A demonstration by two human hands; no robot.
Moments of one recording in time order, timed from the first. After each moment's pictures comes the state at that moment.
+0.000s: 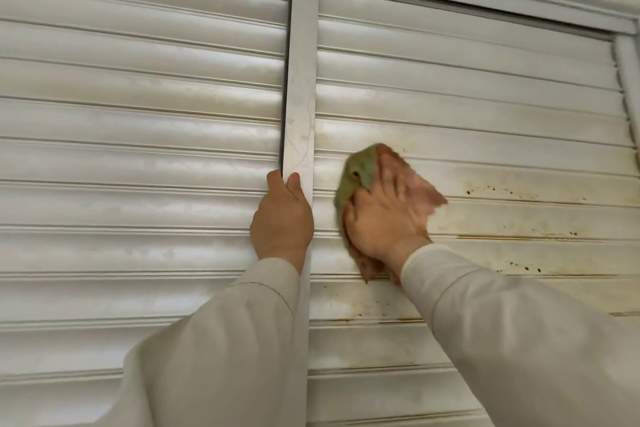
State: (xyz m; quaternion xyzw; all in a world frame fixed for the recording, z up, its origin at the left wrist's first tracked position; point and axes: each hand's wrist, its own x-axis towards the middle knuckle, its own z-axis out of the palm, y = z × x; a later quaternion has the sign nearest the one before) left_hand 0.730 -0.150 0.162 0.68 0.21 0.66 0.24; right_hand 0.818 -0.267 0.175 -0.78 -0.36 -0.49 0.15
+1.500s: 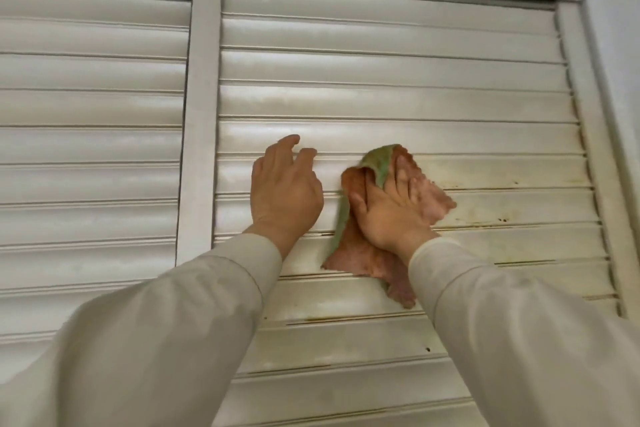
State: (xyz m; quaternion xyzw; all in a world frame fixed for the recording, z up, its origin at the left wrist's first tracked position) left_hand 0.811 -0.255 0.196 0.71 0.09 0.69 -0.14; right_hand 0.934 -0.385 0.181 -0.82 -0.36 -0.38 0.24
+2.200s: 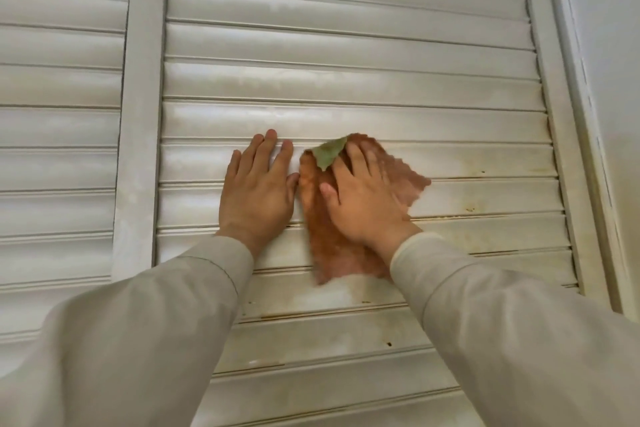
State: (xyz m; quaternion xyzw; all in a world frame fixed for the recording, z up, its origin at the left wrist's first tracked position) left_hand 0.859 -0.245 0.178 0.73 0.12 0.64 -0.19; right_hand 0.957 -0.403 0.177 -0.73 -0.42 -0.50 0.23
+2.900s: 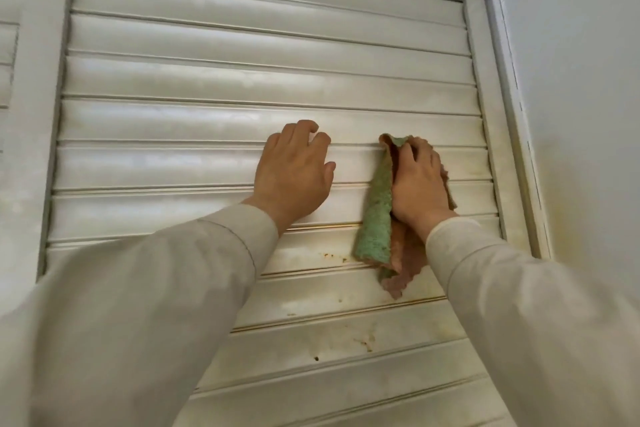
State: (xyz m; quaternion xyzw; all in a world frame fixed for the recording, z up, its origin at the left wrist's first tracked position) left_hand 0.950 -0.358 0.218 0.72 0.00 0.65 -0.24; right_hand 1.089 -0.523 0.190 -0.72 -0.28 -0.54 0.35
